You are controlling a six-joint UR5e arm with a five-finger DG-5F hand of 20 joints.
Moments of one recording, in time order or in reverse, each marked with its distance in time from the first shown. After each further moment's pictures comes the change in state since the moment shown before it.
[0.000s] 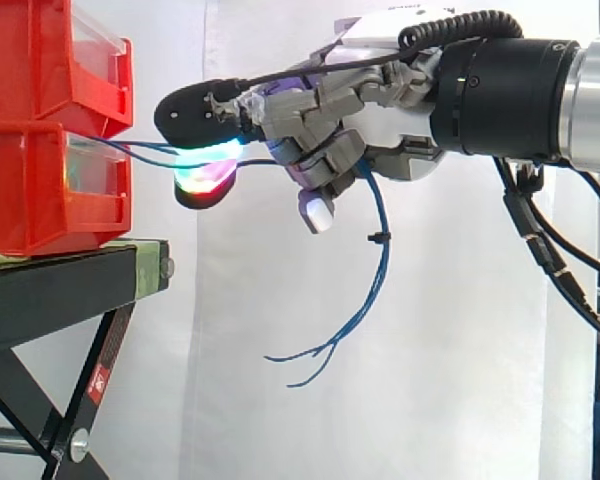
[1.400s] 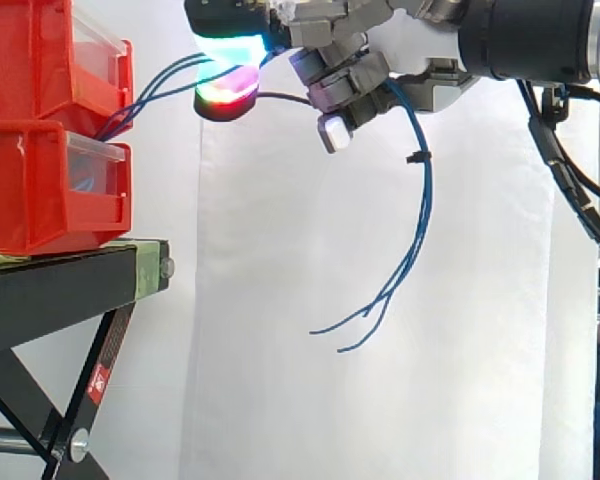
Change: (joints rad) arm 0.010 0.083 0.000 -0.033 0.047 0.067
